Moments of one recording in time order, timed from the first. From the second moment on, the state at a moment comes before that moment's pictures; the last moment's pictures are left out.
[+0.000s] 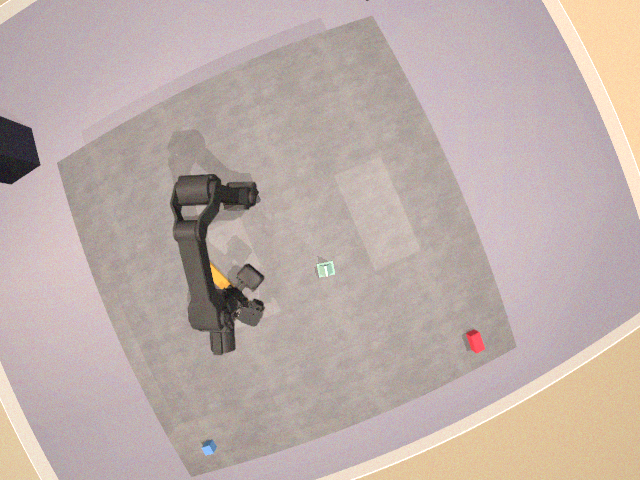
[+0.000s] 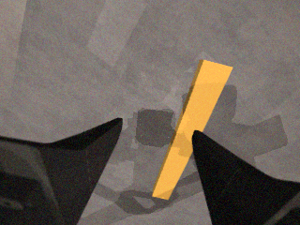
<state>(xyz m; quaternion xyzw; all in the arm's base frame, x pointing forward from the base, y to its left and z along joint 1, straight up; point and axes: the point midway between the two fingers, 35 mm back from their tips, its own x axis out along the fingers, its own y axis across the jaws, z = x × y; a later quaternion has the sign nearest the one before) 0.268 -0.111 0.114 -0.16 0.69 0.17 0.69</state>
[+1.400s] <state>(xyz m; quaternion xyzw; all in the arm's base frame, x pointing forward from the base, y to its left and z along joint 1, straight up) 0.256 -0.173 0.061 -0.15 0.68 0.13 0.70</state>
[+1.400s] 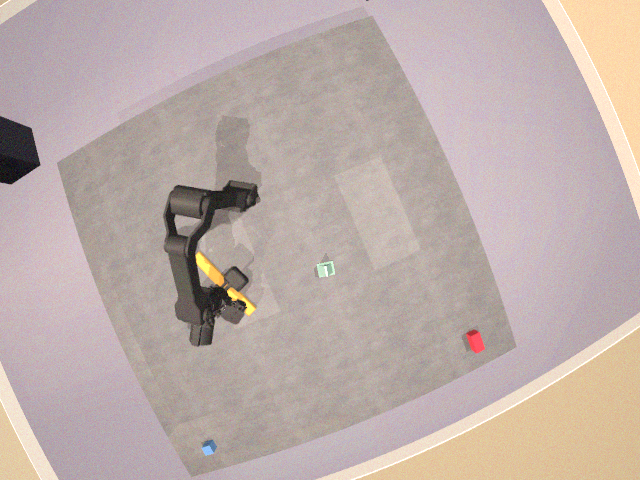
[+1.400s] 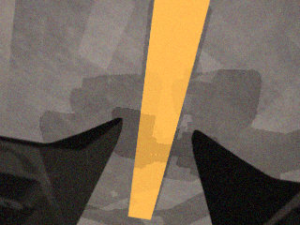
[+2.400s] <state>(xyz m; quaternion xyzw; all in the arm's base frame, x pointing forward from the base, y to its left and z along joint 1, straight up) 0.255 -0.172 0.049 -0.14 0.69 0.13 0.70</state>
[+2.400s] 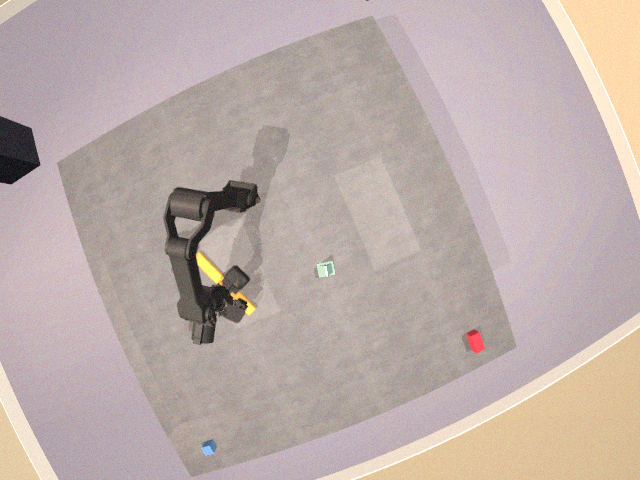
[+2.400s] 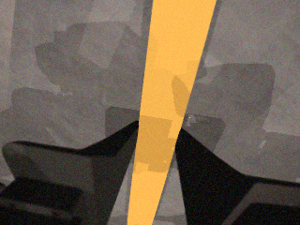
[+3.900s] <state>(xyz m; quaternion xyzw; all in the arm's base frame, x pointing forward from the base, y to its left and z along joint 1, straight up) 0.254 -0.172 0.144 -0.14 0.69 0.13 0.70</state>
